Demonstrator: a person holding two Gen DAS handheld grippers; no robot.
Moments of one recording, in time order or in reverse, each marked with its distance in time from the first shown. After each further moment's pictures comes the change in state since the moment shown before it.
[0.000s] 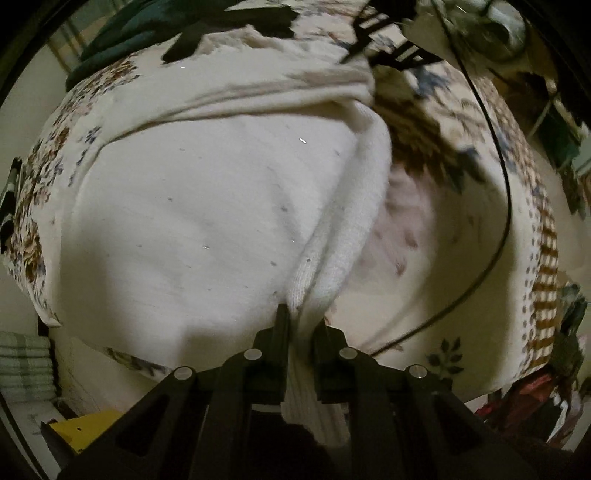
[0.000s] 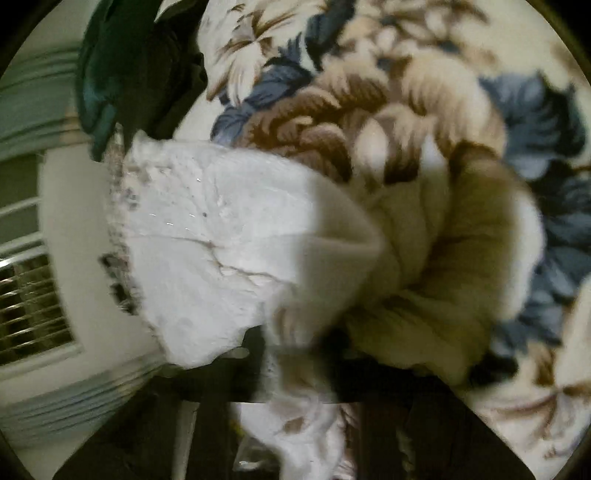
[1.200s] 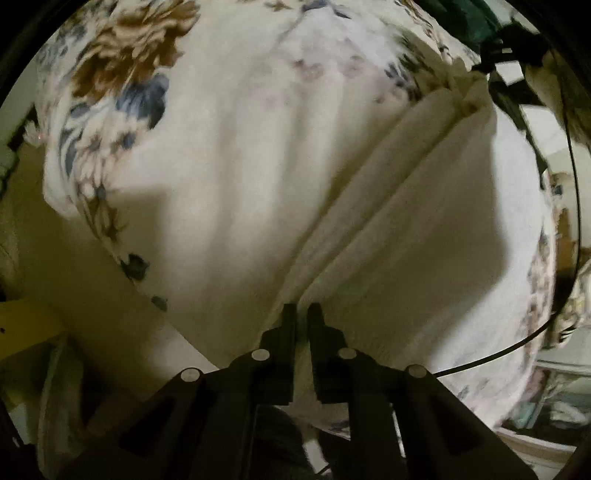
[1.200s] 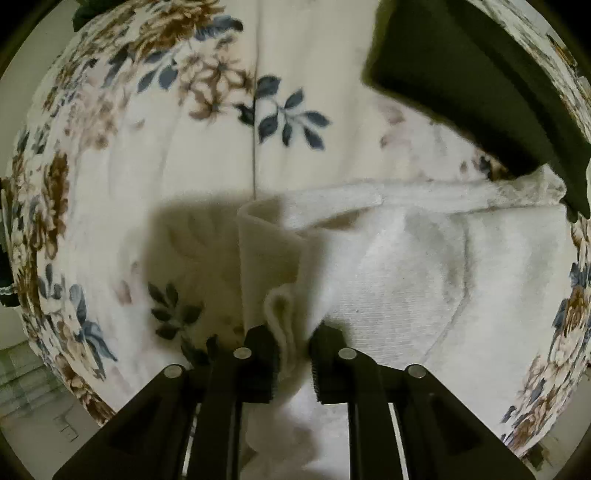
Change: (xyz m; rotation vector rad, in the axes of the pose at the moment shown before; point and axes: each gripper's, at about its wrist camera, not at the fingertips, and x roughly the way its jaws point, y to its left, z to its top) left arm 0.082 0.410 -0.072 -0.705 0.097 -0.257; right arm 0.307 0.458 -0.015 -0.341 -0.043 -0.615
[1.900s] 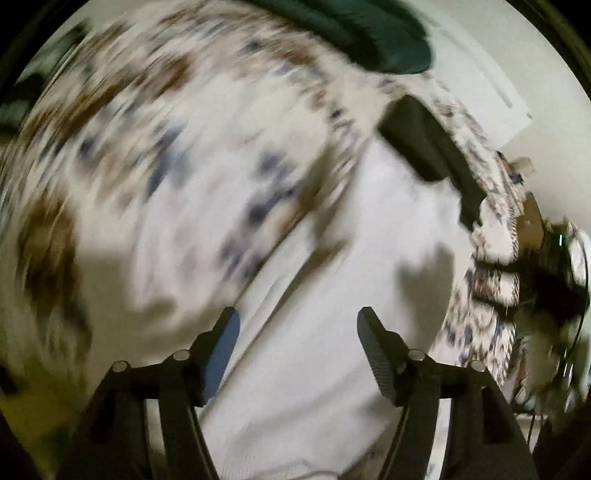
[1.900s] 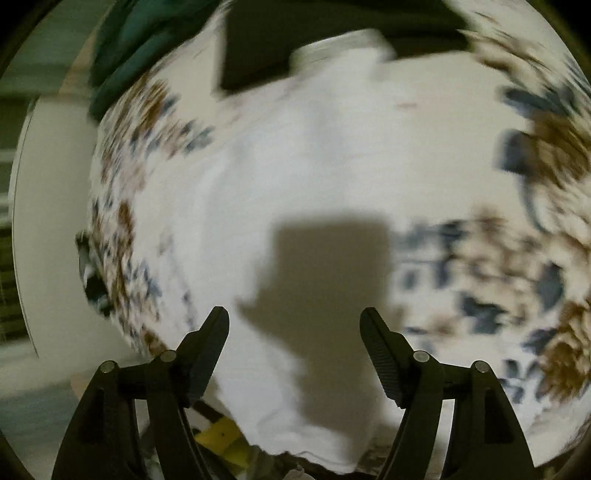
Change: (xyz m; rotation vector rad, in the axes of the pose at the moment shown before) left arm -0.062 -0.160 0.140 0.247 -0.157 -0.058; right arm -0.063 -0.228 -0.128 0.305 -0.037 0.441
